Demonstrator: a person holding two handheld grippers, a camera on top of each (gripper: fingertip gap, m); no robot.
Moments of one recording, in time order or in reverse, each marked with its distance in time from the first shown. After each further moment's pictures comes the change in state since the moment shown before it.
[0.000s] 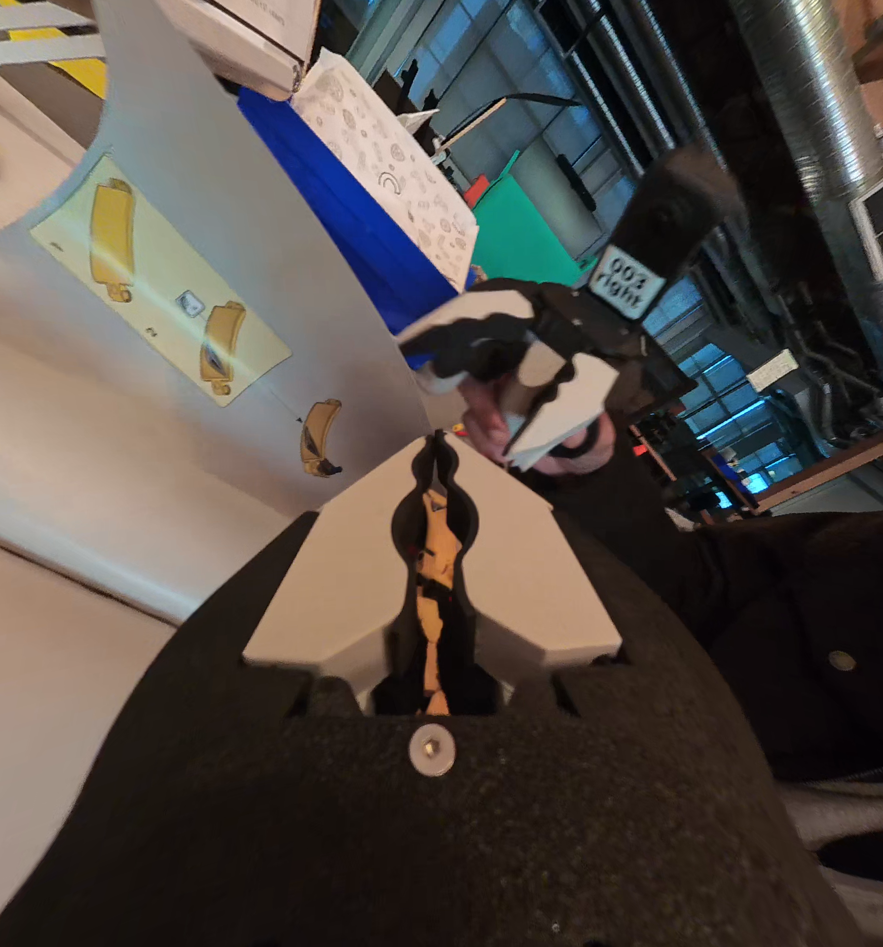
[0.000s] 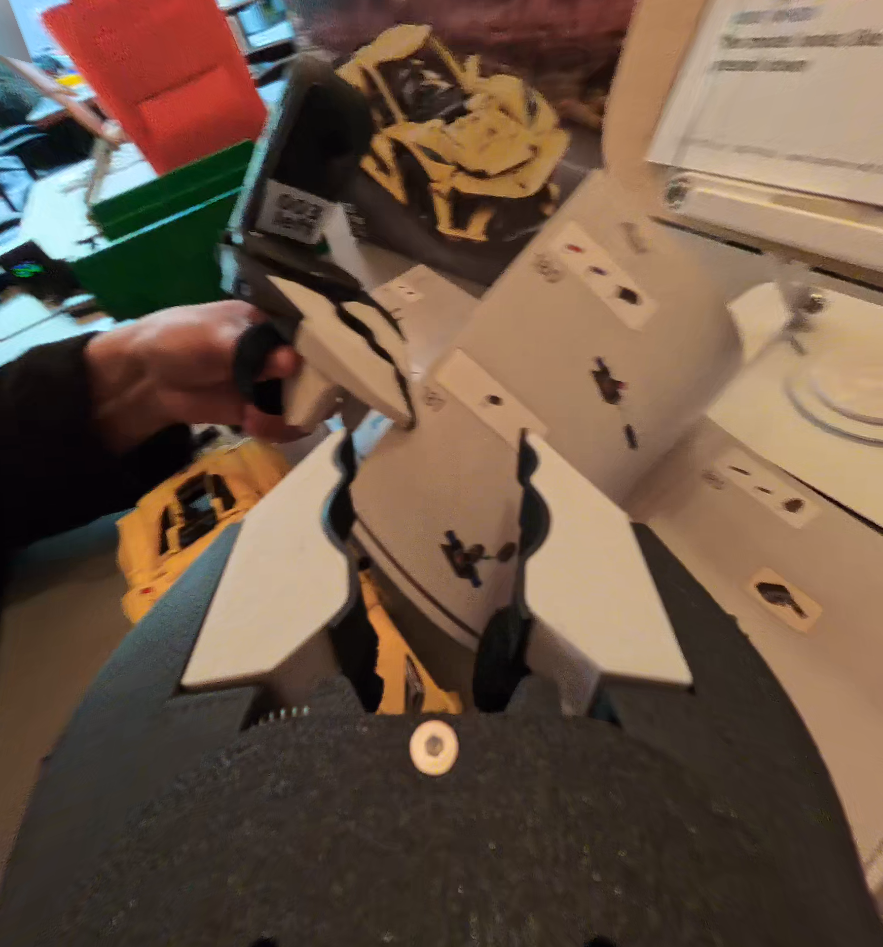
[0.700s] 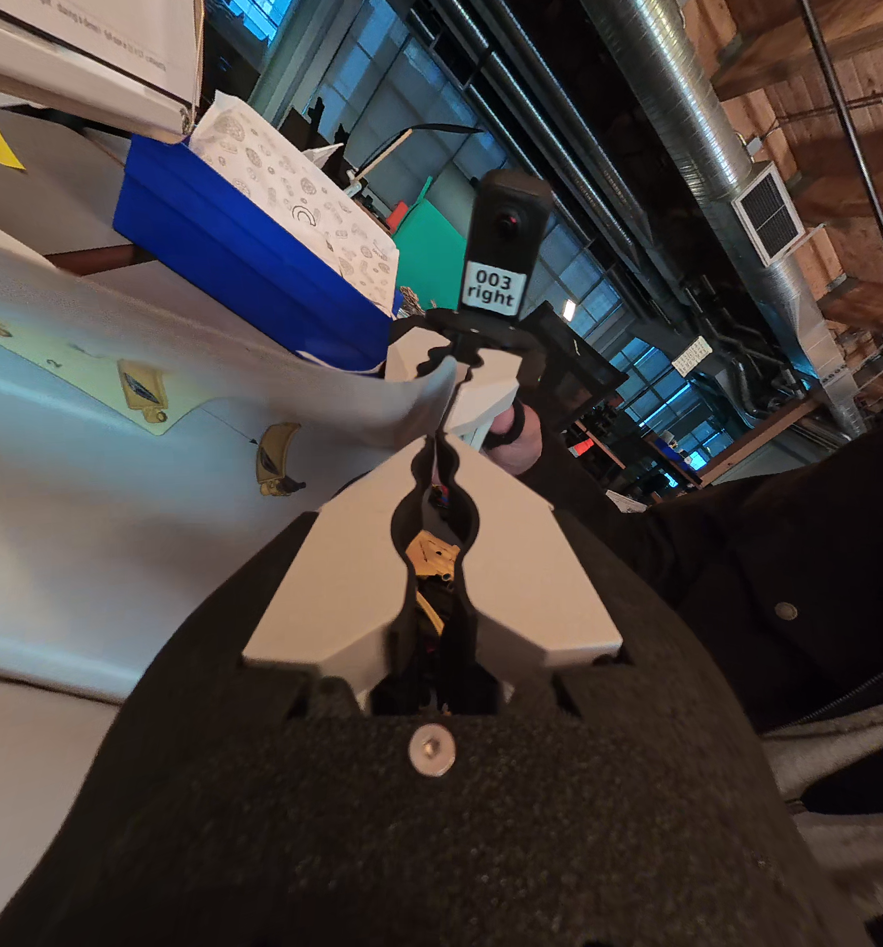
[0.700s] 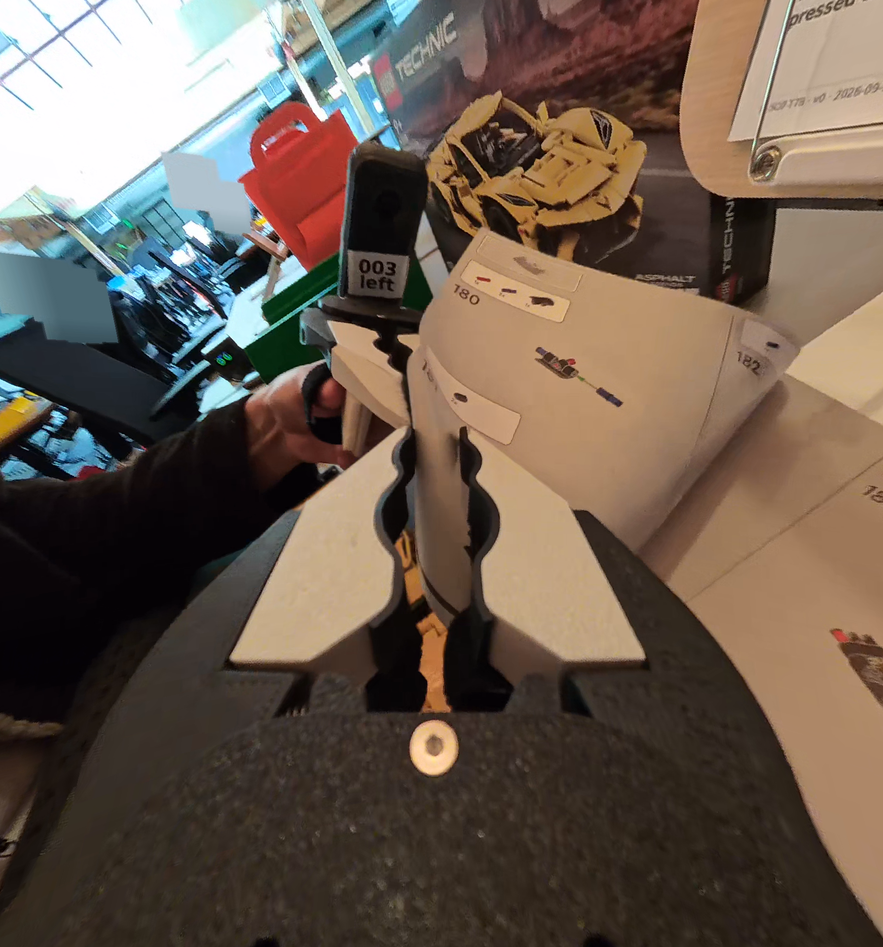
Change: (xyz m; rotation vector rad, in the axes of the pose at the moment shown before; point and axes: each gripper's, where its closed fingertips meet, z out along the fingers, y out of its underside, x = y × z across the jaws) left arm 0.029 -0.006 0.000 0.044 0.162 0.061; right arm -0.020 -0.009 -0.002 0.104 -0.255 0.197
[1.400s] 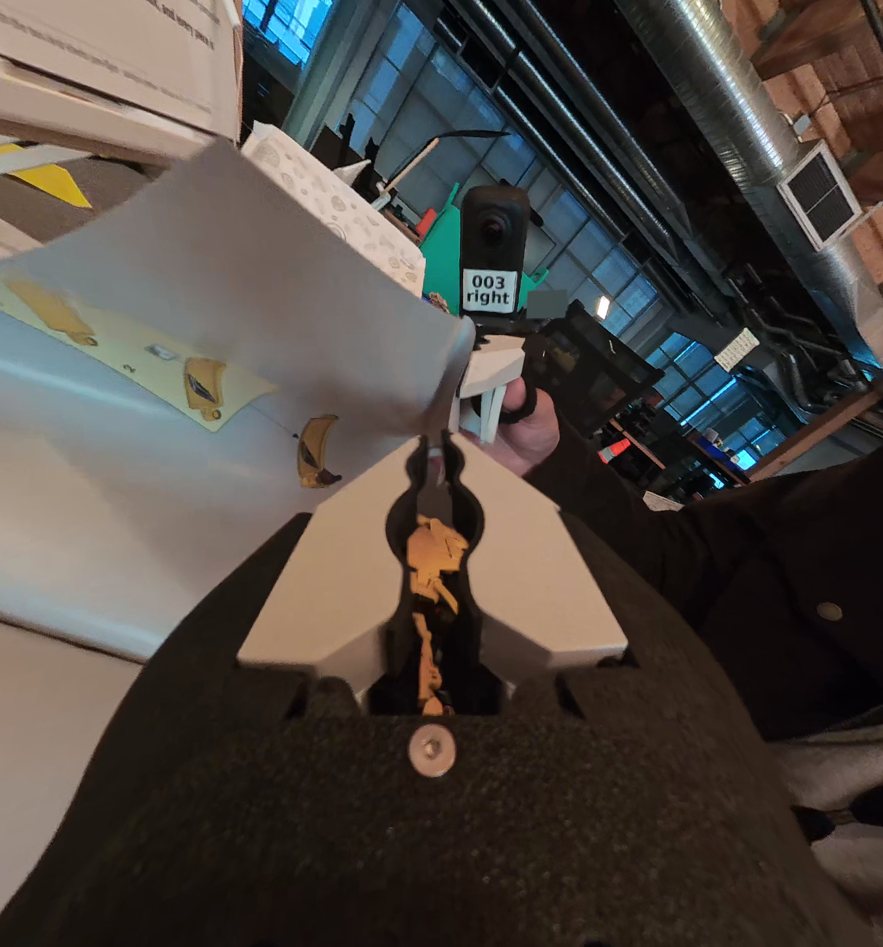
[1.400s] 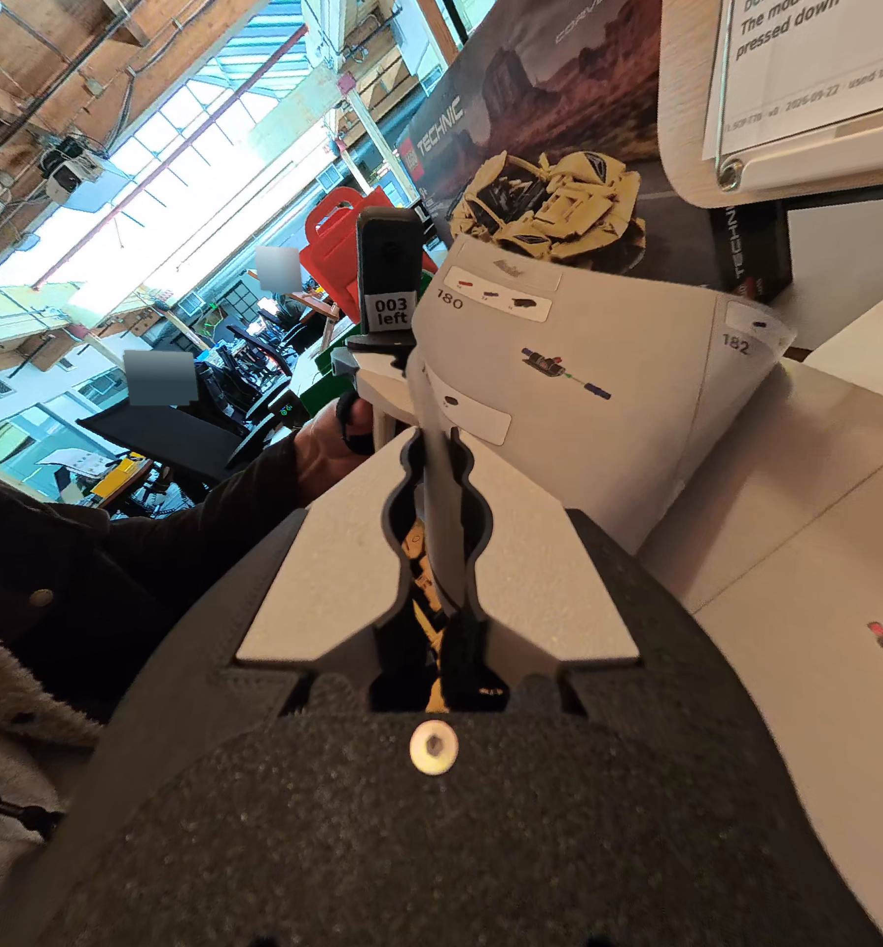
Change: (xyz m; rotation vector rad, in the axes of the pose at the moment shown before) left arm -0.005 -0.005 -0.010 0.006 -0.060 0.055; right arm 0.002 -0.012 -0.016 0.091 -0.087 0.121
